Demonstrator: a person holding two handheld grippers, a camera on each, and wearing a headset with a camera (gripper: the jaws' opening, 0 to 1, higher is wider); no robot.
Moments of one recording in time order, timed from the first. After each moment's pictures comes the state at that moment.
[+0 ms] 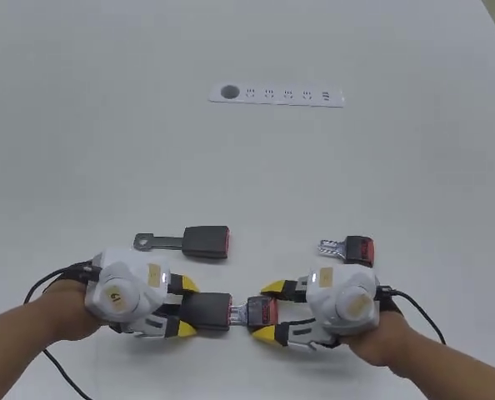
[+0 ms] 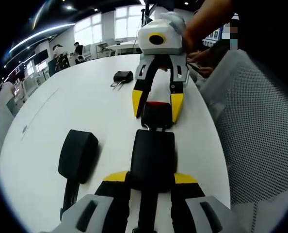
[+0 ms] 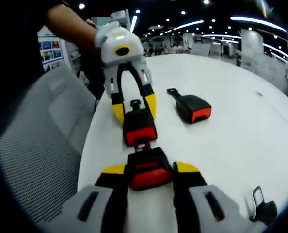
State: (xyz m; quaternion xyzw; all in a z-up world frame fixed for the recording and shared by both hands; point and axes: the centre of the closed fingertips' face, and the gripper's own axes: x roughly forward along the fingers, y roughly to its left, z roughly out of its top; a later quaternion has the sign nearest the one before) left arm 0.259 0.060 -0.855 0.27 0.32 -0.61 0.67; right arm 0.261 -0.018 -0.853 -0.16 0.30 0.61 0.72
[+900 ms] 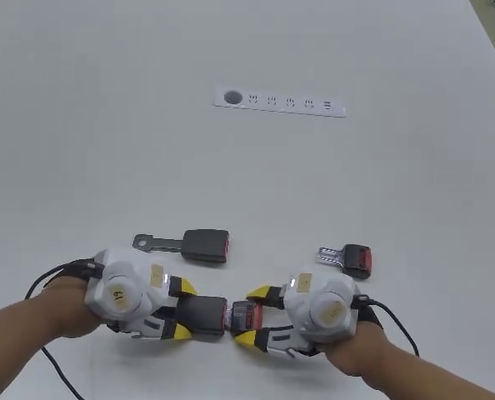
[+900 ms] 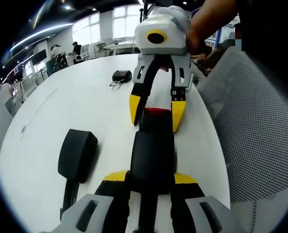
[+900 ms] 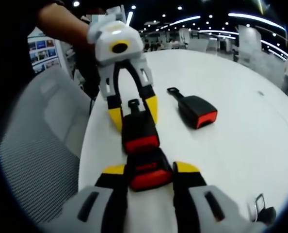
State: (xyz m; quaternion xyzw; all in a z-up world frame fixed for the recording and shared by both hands) left arm 0.260 0.059 -0.857 0.27 0.33 -0.62 0.66; right arm 0.259 0.000 -0.851 -0.17 0.32 0.59 0.72
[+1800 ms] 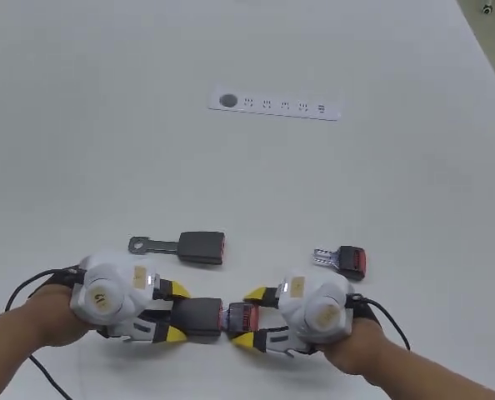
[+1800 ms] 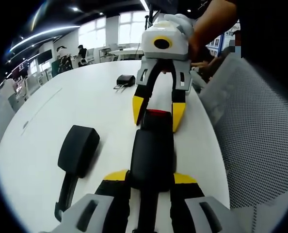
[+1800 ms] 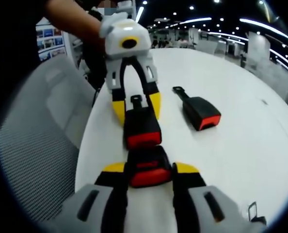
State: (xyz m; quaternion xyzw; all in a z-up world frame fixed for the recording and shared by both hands) left arm 0.256 0.063 -0.856 0.24 0.31 -0.62 0.68; right arm 0.257 -0.004 -0.855 -0.21 0.30 0.61 0.70
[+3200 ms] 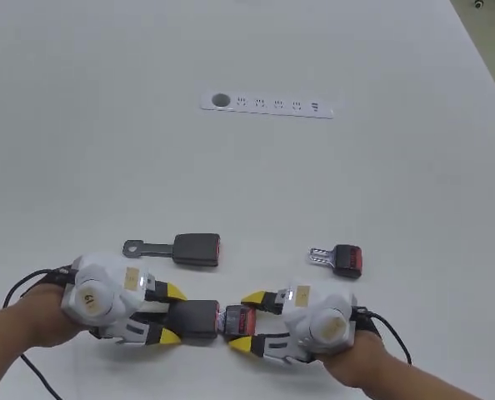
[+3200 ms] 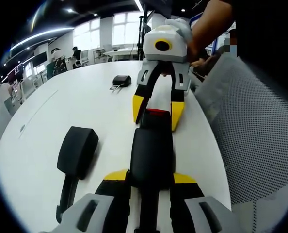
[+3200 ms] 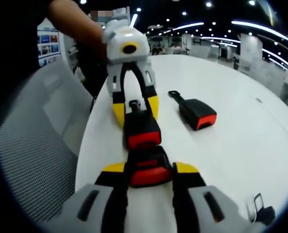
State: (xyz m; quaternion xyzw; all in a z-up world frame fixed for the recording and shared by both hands) left arm 0.258 0.066 -0.854 0.24 0.31 -0.64 0.66; right arm 0.258 -0.003 -0.853 -0.18 0.29 0.59 0.73
